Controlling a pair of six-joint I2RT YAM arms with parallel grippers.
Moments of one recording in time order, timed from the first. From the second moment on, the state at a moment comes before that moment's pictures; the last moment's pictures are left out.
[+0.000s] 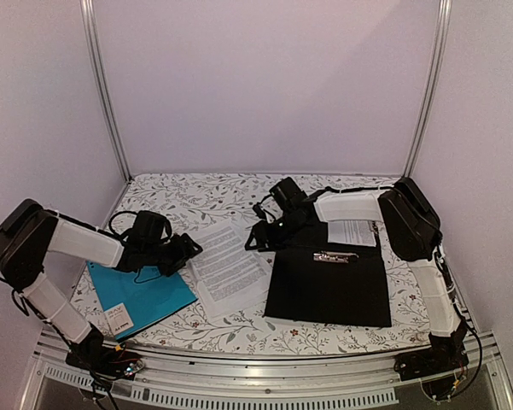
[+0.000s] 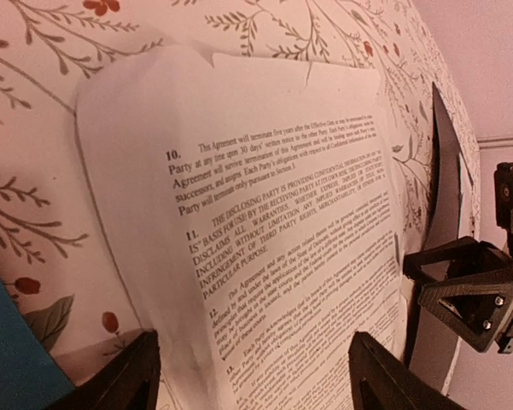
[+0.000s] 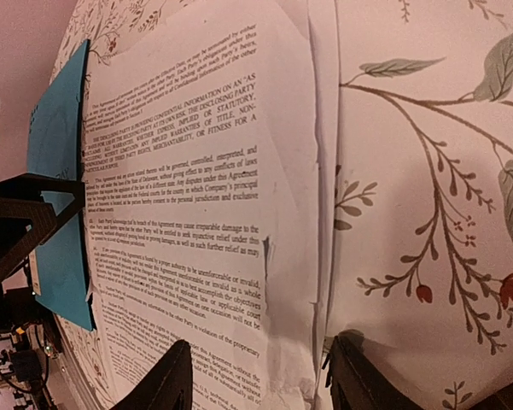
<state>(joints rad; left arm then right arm) -0.47 1.57 0.56 0.21 0.12 -0.94 0.75 2.33 1.74 -0.37 -0.48 0.46</state>
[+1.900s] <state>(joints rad) -0.36 1.32 0.89 -0.26 0.02 -0.56 0.76 2.01 1.53 -0.26 -0.63 0.64</state>
